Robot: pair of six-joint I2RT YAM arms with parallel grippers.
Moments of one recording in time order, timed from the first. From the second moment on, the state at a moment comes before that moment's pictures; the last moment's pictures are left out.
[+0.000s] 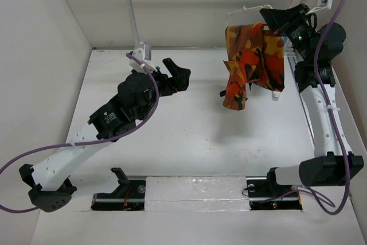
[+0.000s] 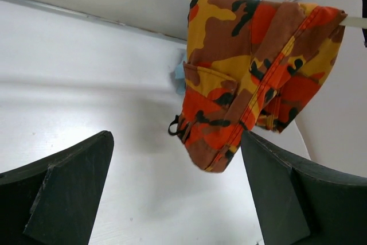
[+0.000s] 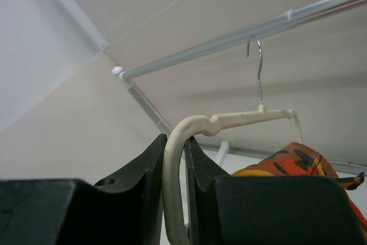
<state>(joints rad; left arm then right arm) -0.93 1.07 1.36 -0.41 -0.52 -0.67 0.01 1.33 1.55 0.20 -0.48 0.77</state>
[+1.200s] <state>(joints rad) -0.93 1.02 1.29 -0.45 -0.52 -0.72 -0.11 1.44 1.66 0.25 -0.41 0.70</state>
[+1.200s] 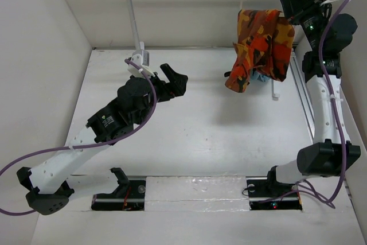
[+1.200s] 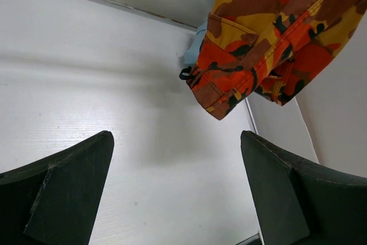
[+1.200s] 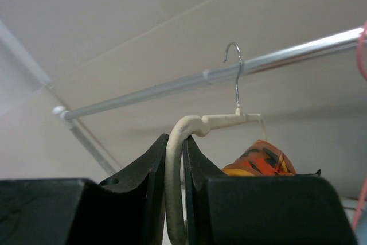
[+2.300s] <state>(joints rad) -0.93 1.05 1.28 -0.48 -0.52 -0.72 0.05 1.32 1.47 -0.11 -0.35 0.25</state>
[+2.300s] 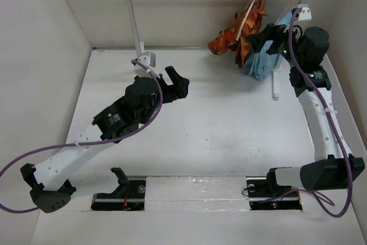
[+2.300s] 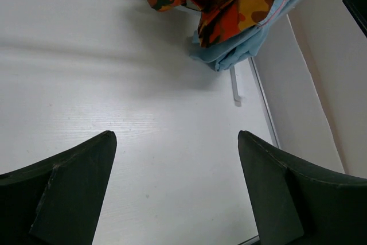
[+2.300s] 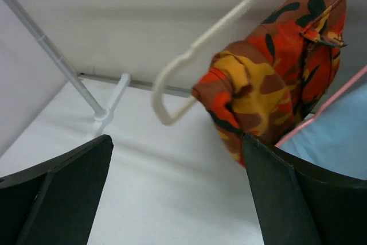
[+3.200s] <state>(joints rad) -0.93 1.10 1.16 -0.57 -0.44 -0.71 0.14 0.80 0.99 -0.42 -0.39 0.15</state>
